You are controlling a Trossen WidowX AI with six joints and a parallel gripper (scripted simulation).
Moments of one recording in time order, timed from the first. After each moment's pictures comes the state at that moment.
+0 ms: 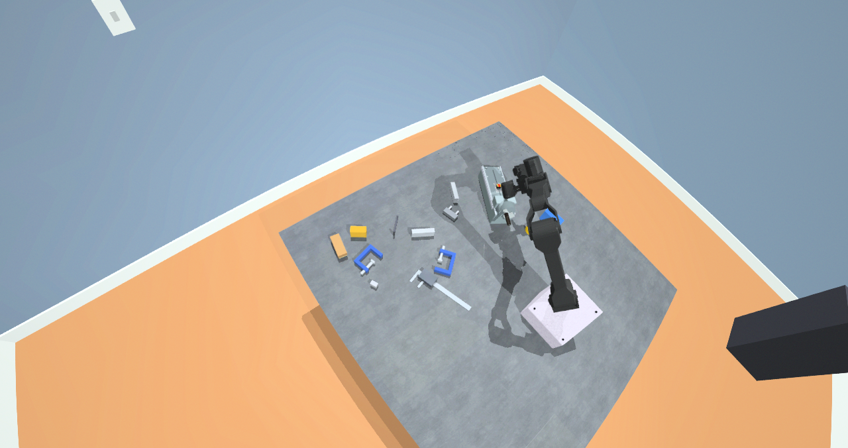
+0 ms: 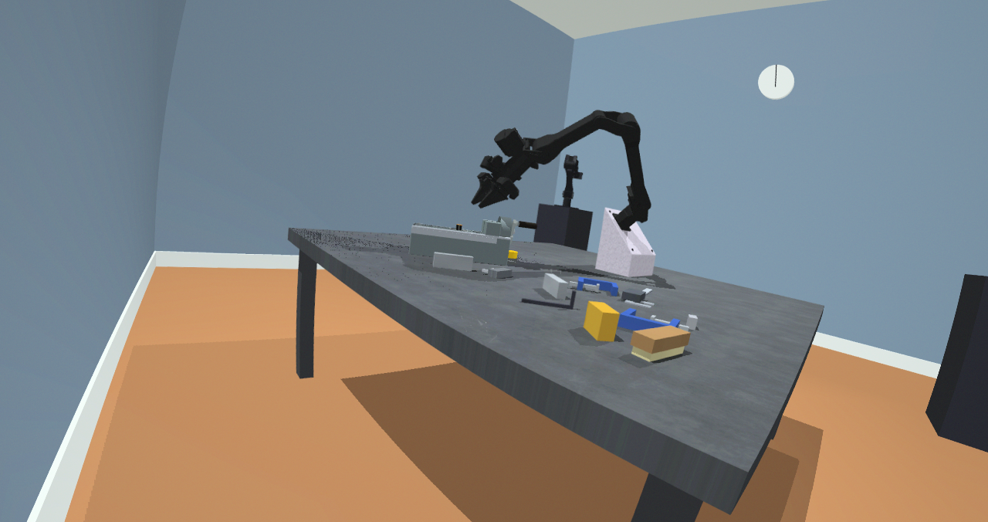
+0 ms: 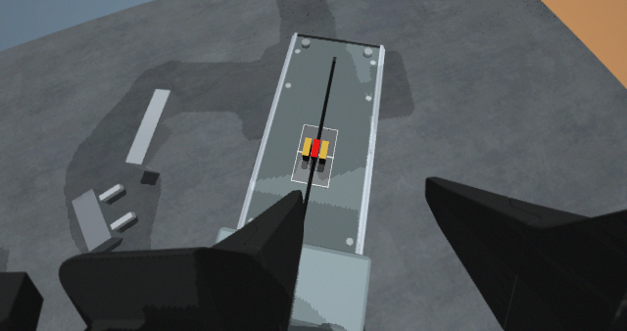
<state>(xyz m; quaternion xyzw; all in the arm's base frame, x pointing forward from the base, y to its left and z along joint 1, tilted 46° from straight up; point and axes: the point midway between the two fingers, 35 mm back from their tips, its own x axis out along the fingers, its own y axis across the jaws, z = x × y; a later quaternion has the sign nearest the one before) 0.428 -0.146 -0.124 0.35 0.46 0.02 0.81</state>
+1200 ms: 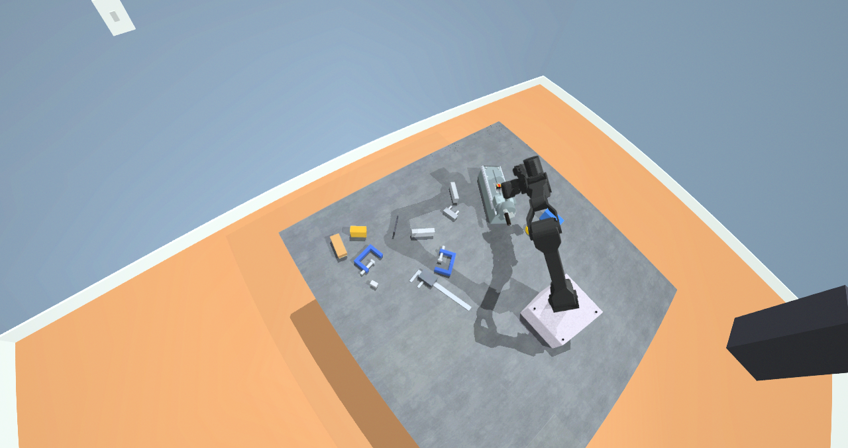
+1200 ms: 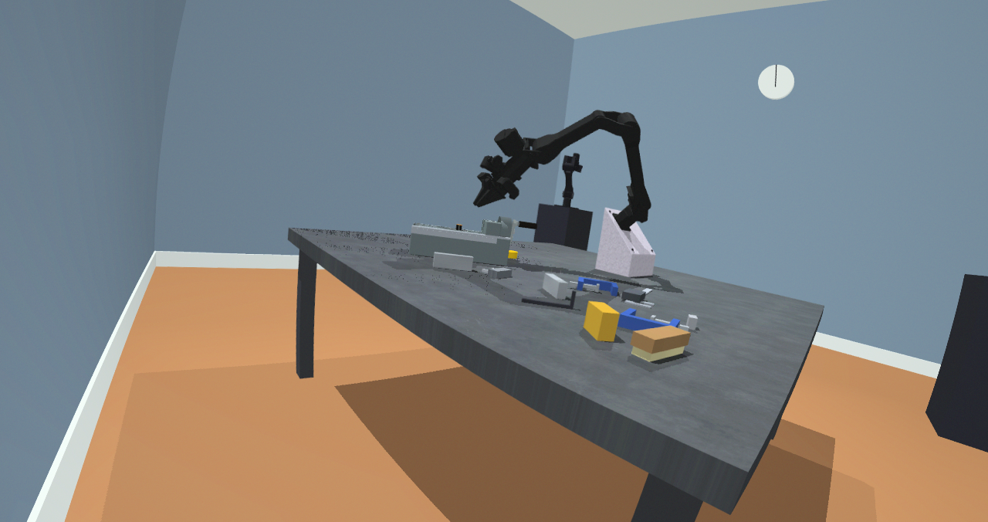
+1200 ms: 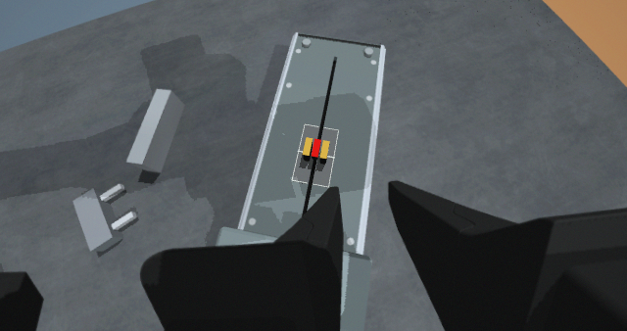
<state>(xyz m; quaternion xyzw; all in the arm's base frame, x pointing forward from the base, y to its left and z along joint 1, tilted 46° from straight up) 0.428 -0.146 -0.124 0.36 0.46 0.02 0.81</state>
